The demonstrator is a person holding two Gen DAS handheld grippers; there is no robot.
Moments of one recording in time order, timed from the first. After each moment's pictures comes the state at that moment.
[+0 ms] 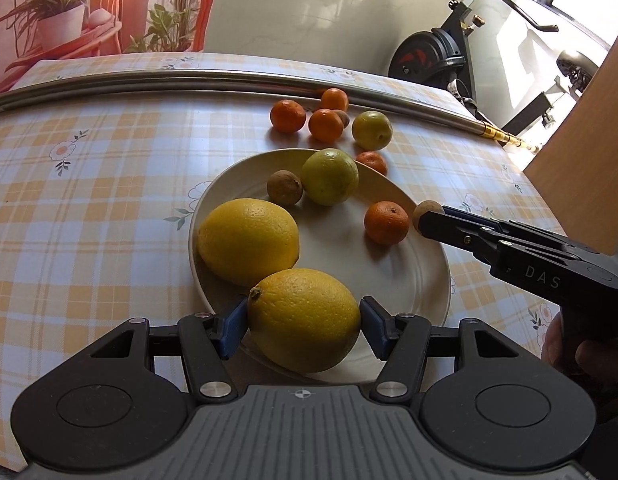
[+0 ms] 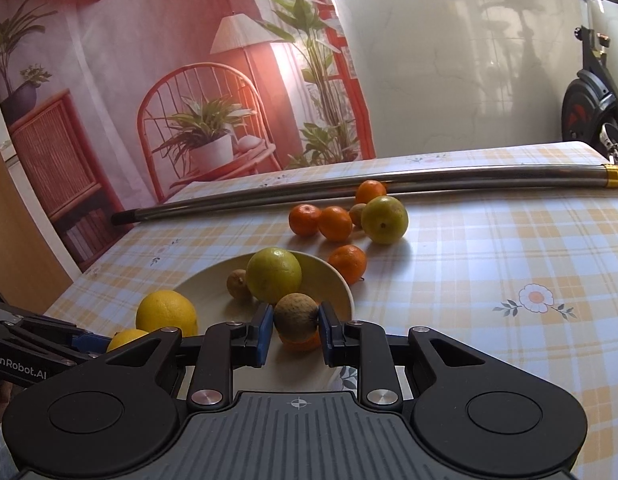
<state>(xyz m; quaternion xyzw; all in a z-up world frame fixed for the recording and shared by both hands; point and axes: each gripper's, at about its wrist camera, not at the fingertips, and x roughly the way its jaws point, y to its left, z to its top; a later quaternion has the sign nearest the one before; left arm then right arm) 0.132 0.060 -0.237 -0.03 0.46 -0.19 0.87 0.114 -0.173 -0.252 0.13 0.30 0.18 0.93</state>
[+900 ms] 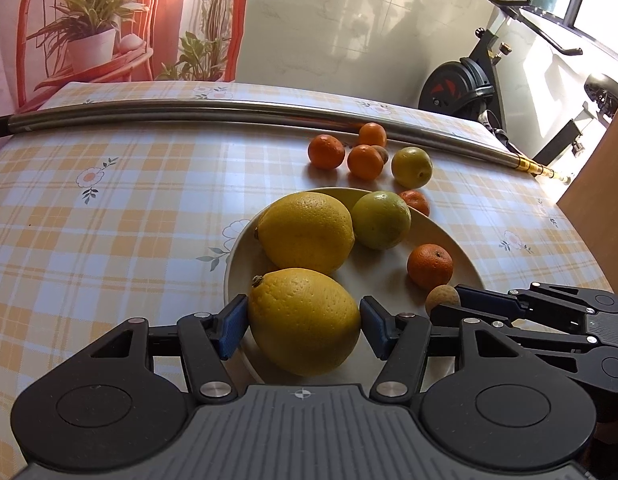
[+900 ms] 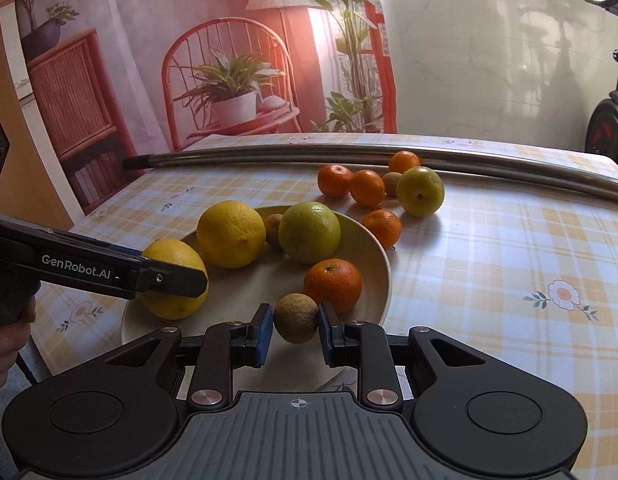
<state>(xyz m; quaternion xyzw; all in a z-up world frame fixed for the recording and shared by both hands) 0.144 0.063 -0.237 -0.03 0.41 -0.15 0.90 0.111 -0.140 -0.264 0.06 0.33 0.21 0.92</state>
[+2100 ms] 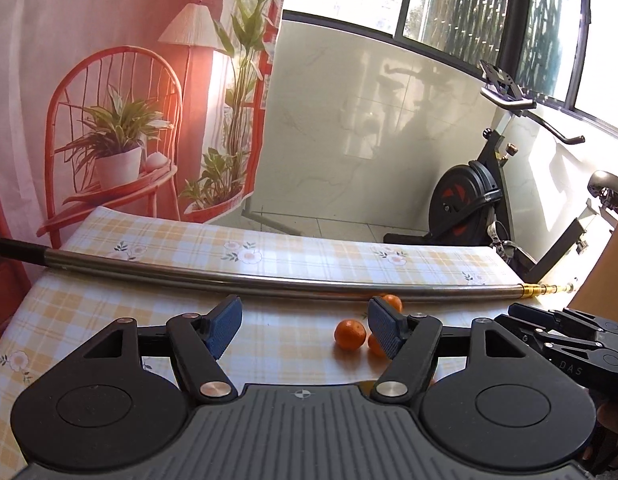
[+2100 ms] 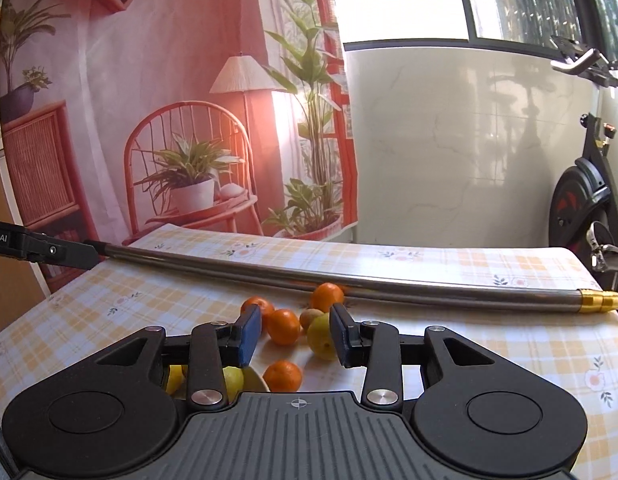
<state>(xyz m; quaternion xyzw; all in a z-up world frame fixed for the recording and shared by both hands) 0.186 0.084 -0.128 -0.04 0.28 -0.11 0.95 0.166 -0.204 -0.203 0.05 0.22 0.16 0.96</state>
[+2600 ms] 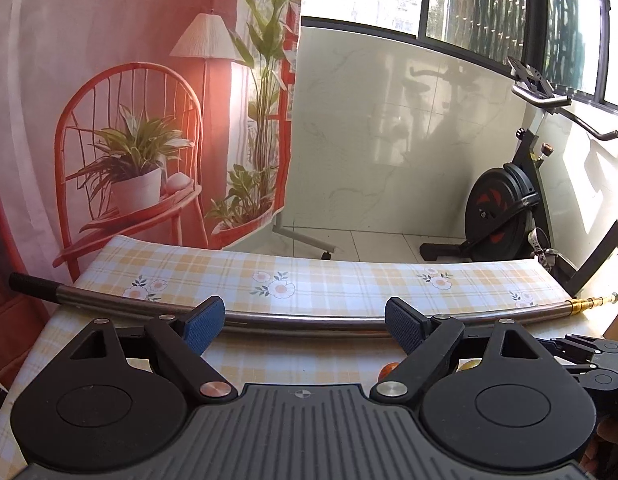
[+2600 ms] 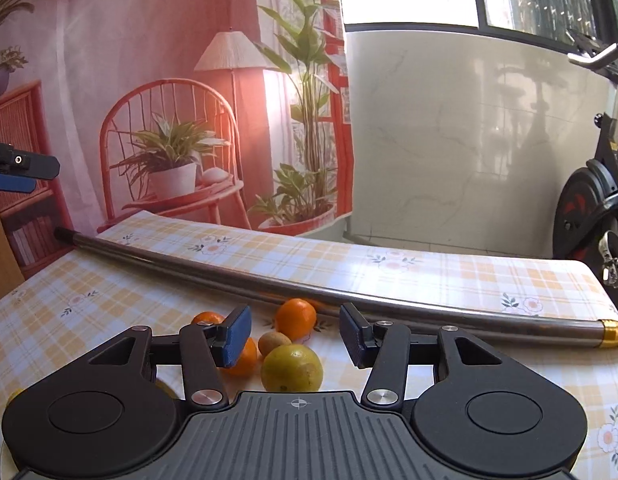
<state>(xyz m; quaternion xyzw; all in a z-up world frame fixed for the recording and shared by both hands) 0.229 0.071 -0.129 -0.01 0.28 -0.07 0.96 0.252 -0.205 -0.229 0.04 0.26 0.16 0.95</state>
